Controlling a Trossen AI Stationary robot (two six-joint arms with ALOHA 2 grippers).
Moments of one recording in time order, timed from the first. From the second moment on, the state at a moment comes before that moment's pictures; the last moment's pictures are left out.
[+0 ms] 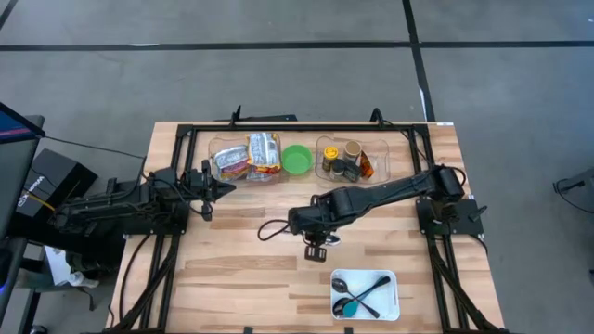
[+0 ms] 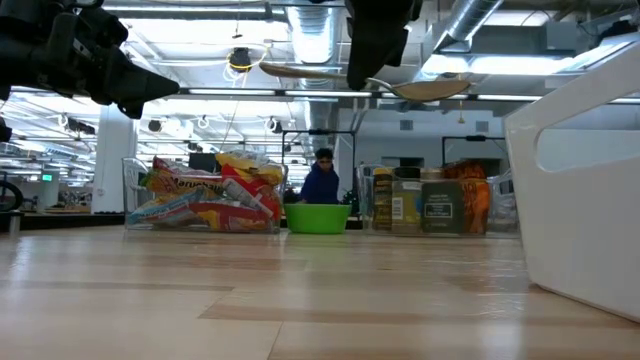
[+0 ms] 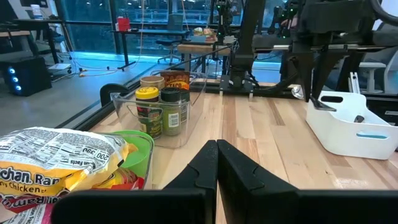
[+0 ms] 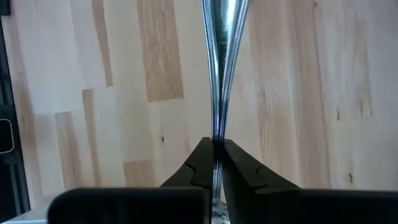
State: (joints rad) left arm 0.21 0.19 0.10 0.02 0.05 -0.01; right arm 0.23 1.96 1.79 -1.06 0.03 0.34
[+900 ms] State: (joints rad) left arm 0.21 0.19 0.10 0.02 0.05 -0.01; right arm 0.39 1.96 1.79 -1.08 -0.02 -0.01
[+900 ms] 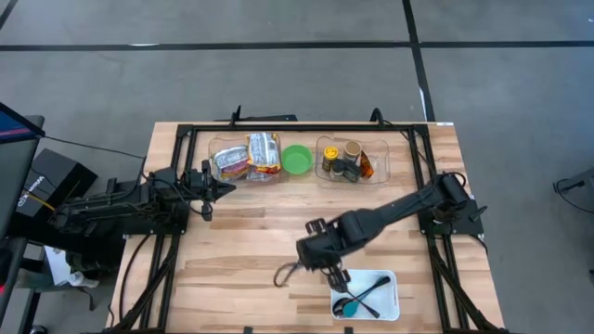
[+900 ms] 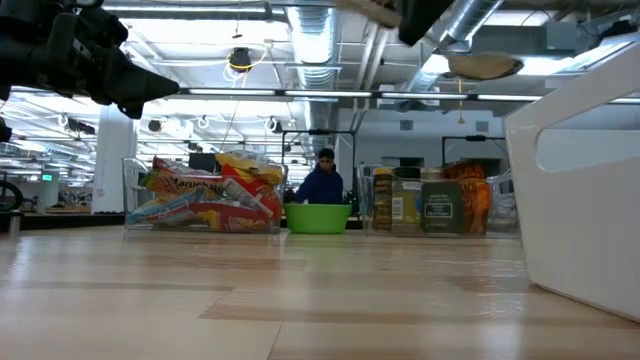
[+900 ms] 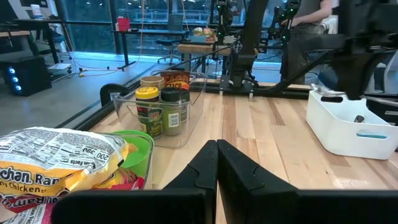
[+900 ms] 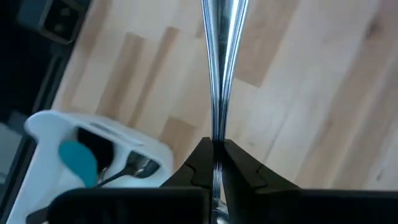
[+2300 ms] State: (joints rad) left arm 0.21 0.19 0.10 0.02 0.05 -0.01; right arm 0.77 1.96 1.62 -1.23 0.05 0.52
